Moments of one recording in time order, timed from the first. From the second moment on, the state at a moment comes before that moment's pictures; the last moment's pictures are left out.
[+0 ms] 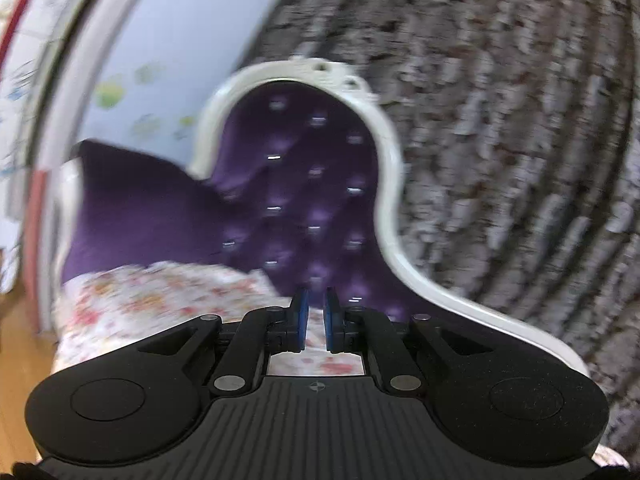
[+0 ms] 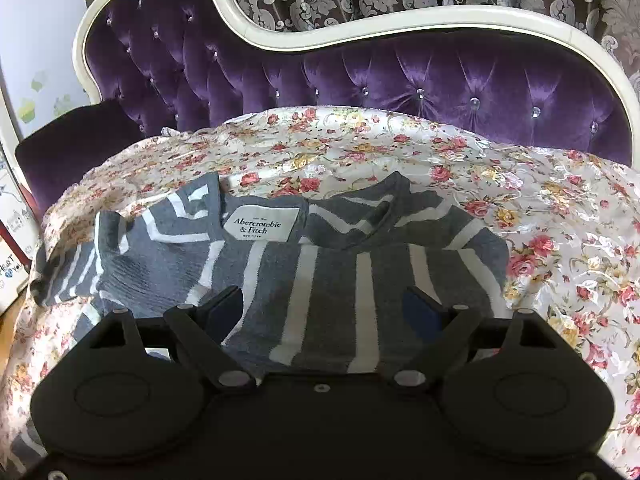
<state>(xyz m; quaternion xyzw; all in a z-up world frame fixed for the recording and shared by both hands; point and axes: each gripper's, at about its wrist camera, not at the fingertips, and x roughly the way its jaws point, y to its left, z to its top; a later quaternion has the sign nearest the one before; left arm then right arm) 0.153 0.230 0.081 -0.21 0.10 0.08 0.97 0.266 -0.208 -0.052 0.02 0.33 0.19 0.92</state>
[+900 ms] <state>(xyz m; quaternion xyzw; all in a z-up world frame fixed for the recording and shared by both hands) 0.268 0.229 -0.066 -0.07 0.38 0.17 0.91 0.267 -0.205 -0.051 0.02 0.33 0.20 0.92</state>
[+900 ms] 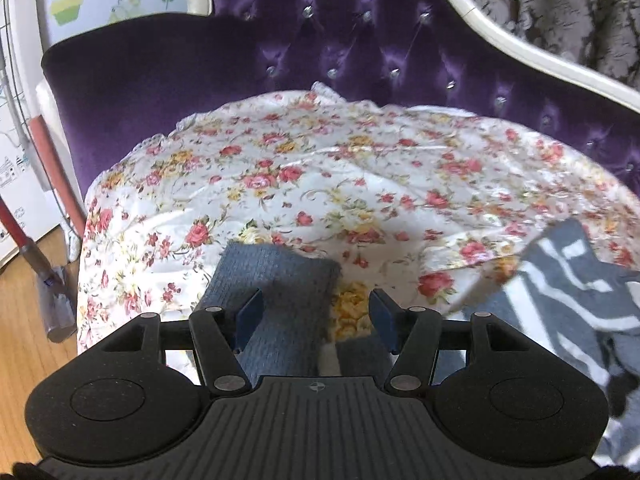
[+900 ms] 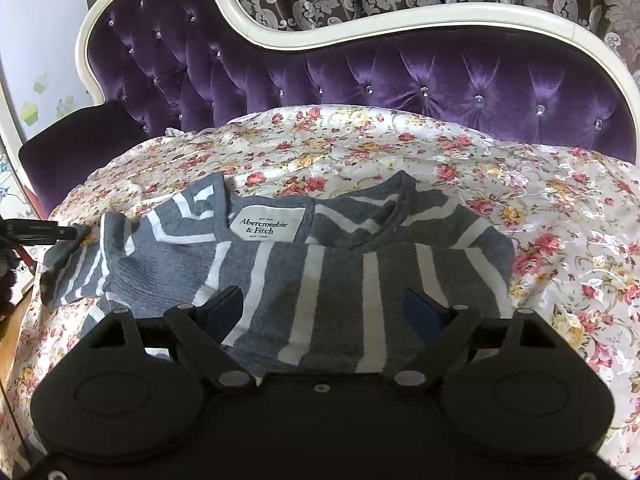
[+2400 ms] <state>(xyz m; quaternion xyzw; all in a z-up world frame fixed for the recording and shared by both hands) 0.258 -0.007 0.015 -0.08 0.27 -0.19 0.94 0.277 -0.229 -0.053 0.11 0.36 0.19 0.91</state>
